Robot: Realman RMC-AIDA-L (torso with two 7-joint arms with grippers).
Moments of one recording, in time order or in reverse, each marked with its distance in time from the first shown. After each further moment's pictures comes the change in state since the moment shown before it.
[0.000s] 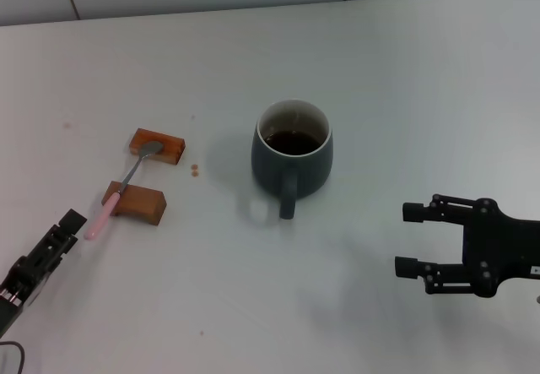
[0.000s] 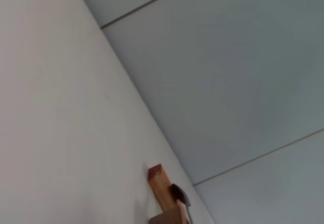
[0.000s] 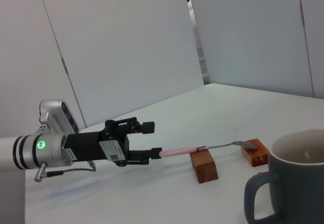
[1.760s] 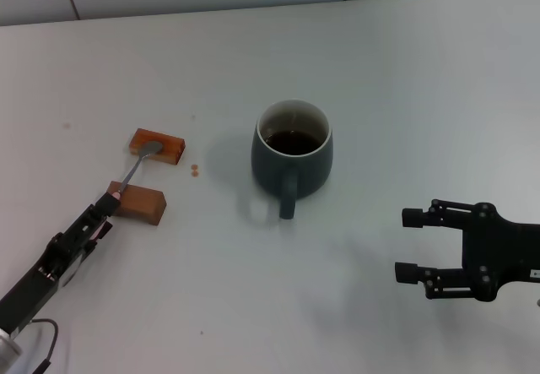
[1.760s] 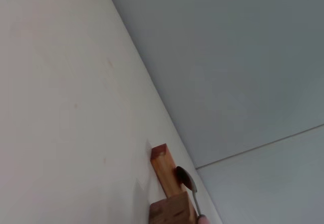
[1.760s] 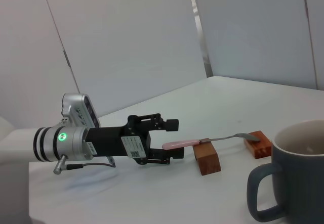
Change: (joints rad) left arm -0.103 -0.008 -0.003 -0.058 0.010 -0.077 -0.047; right arm 0.005 -0.002 0.000 0.000 -0.022 0.002 0.003
